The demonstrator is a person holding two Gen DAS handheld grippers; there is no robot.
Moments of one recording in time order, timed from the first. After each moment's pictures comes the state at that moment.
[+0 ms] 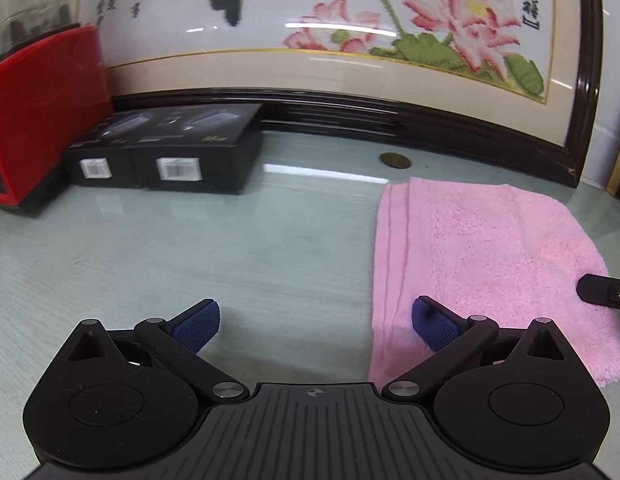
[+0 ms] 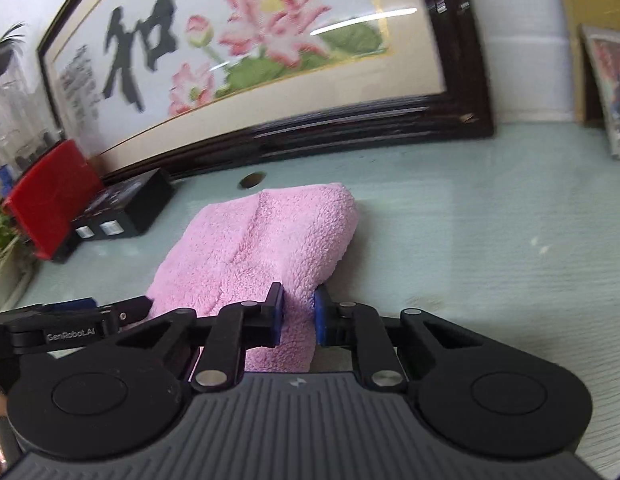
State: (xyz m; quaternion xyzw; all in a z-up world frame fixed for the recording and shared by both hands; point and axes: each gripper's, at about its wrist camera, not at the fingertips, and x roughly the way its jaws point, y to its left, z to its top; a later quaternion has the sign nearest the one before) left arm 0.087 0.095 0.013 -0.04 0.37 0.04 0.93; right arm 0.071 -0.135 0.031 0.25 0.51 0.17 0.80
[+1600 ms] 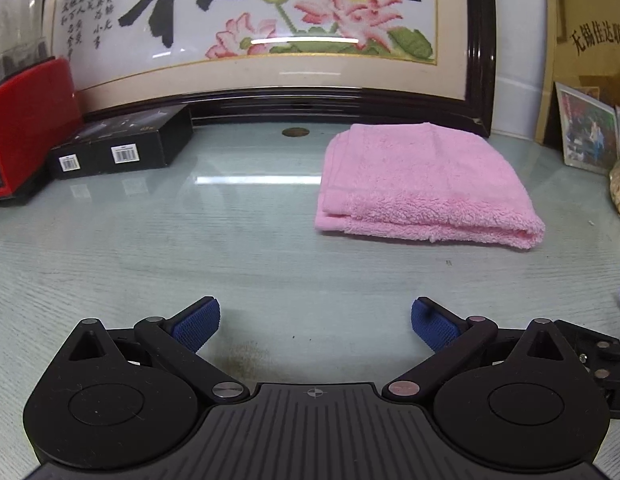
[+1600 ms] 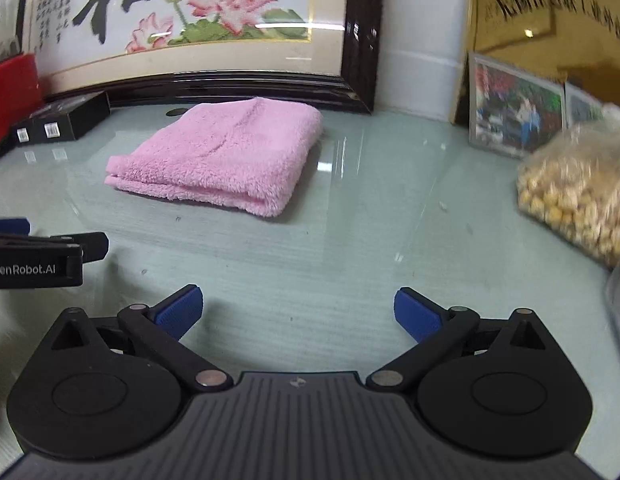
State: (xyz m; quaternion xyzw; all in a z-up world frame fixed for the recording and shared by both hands) left arm -0.005 0.013 -0.001 -0.01 0.34 0.03 0.94; right arm -0.045 -0.165 0.065 0.12 0.54 0.09 0.83
